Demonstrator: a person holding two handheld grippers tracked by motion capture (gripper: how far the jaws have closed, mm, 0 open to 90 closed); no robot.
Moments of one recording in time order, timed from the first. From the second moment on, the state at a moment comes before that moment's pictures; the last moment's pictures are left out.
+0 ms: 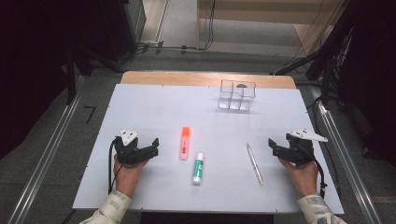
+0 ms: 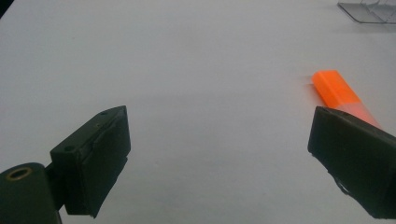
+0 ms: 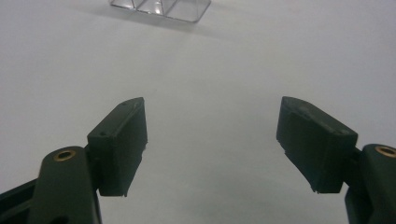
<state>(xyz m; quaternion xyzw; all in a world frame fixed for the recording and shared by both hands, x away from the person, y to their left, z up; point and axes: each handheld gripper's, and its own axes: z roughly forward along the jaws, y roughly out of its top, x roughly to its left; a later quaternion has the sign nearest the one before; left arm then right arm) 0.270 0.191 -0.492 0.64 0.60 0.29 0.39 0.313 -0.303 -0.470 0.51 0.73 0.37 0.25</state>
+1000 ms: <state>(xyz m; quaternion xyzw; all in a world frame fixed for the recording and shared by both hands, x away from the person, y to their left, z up) 0.338 0.140 -0.481 0.66 0.57 0.26 0.42 0.360 -0.291 -0.472 0.52 0.73 0.36 0.26</state>
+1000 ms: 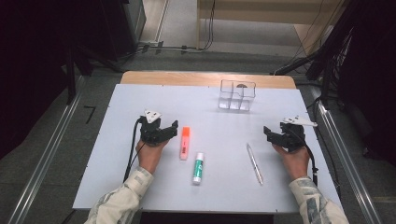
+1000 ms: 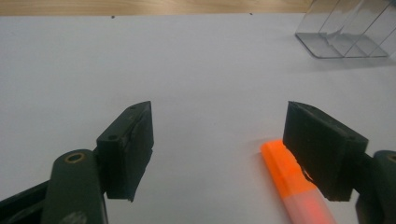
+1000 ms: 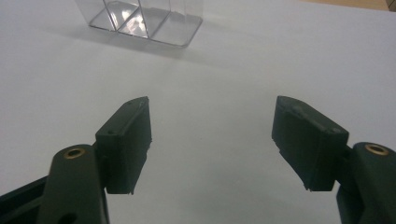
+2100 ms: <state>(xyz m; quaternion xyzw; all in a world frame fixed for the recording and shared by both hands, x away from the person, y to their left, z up) 0.422 0.056 -0.479 0.70 0.51 0.24 0.43 0.430 -0.260 -0.472 0.53 0.72 0.38 0.25</state>
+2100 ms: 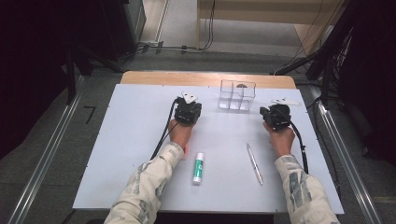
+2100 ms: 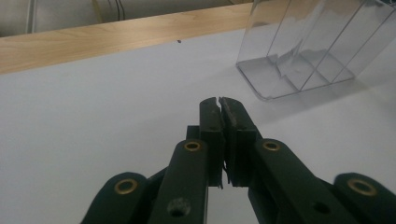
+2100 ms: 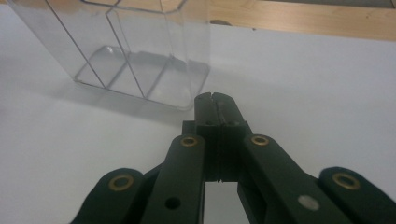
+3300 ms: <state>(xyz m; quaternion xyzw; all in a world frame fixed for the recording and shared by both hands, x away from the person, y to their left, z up) 0.490 0.000 -0.479 0.71 0.50 0.24 0.44 0.492 -0.249 -0.478 0.55 0.70 0.39 0.24</state>
